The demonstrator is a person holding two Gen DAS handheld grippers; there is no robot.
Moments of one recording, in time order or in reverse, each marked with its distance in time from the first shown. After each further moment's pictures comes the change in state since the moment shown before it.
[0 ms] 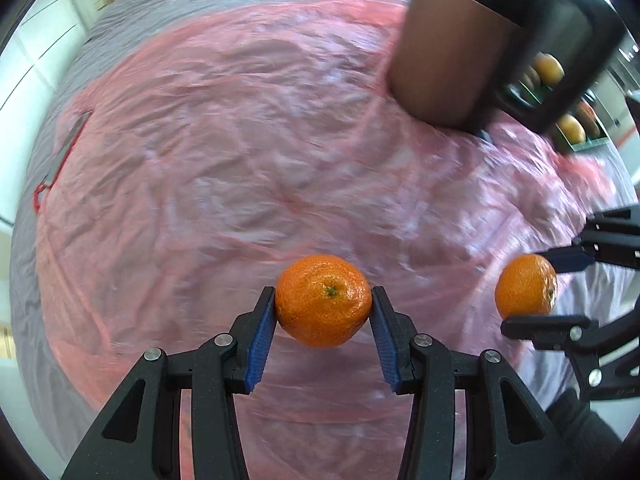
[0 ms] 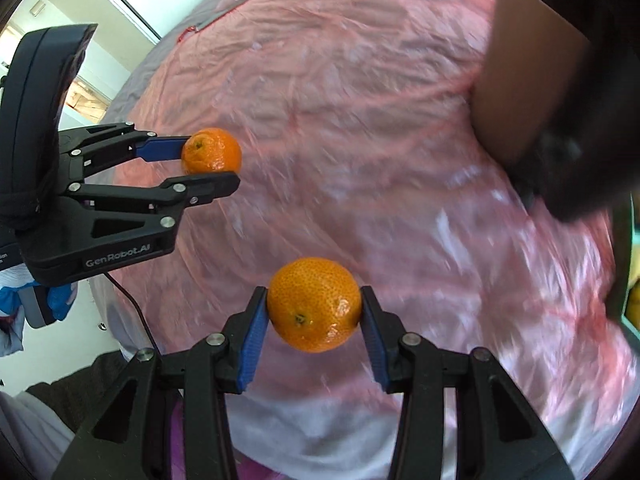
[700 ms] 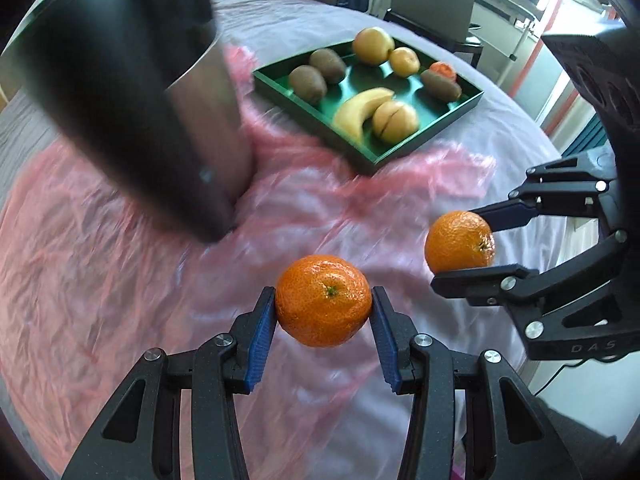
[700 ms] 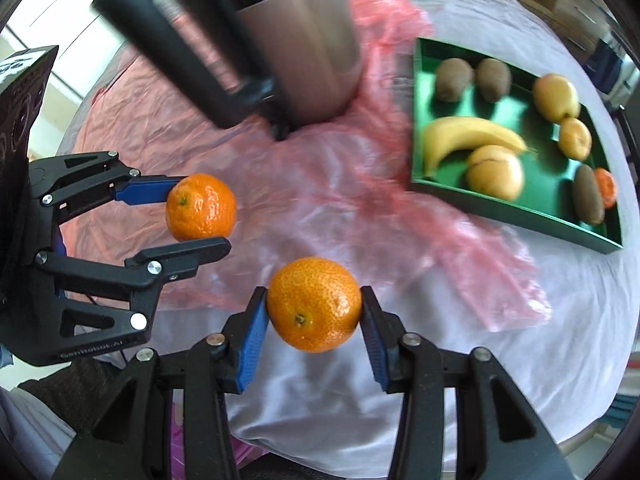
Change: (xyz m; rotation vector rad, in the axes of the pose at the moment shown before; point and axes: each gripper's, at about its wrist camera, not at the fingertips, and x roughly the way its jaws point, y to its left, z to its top) left arm -0.018 -0.206 0.081 0.327 -0.074 -0.215; right arm -0.094 -0.144 -0.093 0.251 -0.100 -0.167
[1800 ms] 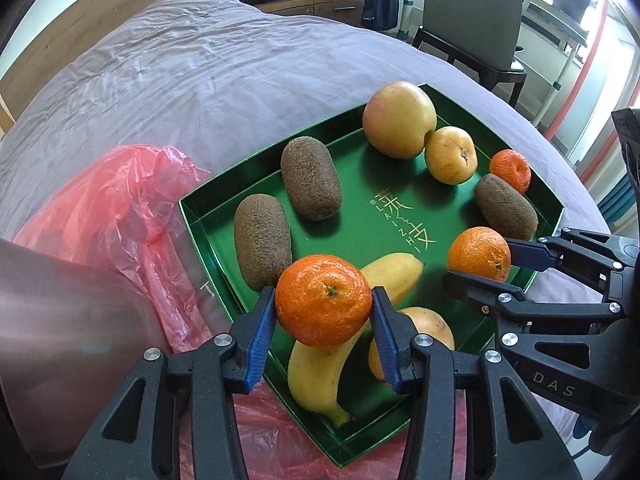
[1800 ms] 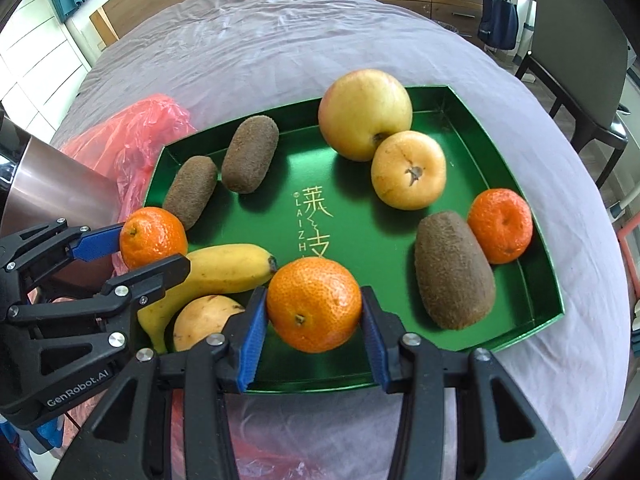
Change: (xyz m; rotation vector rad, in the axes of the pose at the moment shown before) left arm 0.112 -0.035 0.176 -0.056 -0.045 0.129; right arm 0.024 -0.213 0.068 0.312 -0.230 -0.121
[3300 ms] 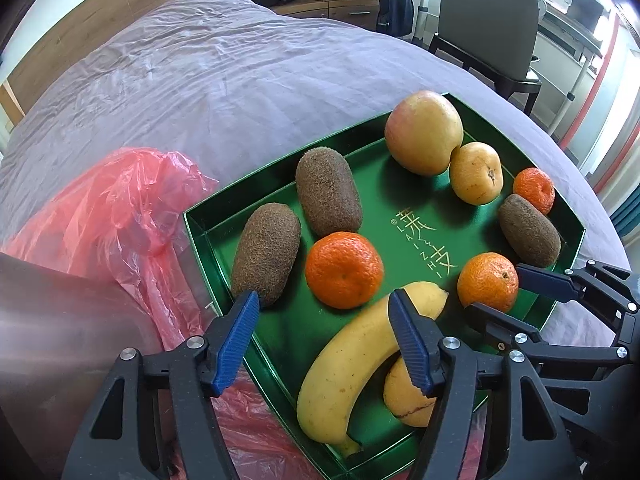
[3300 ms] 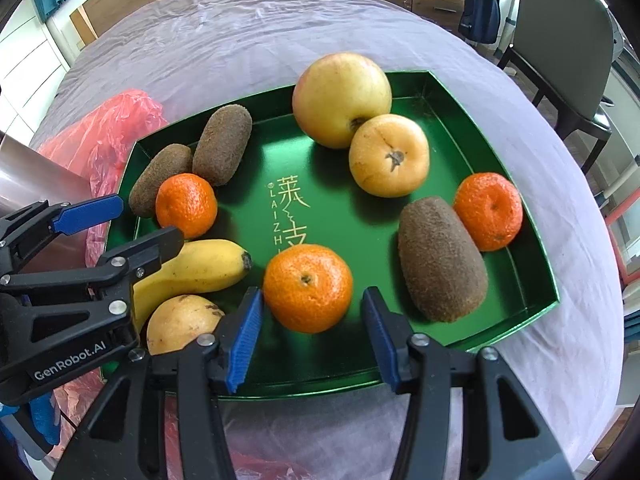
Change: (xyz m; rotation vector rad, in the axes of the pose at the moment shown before) left arm 0.009 0.006 0.010 -0.038 -0.024 0.034; right arm 0.007 -0.001 -0.007 0.032 0.012 -0.079
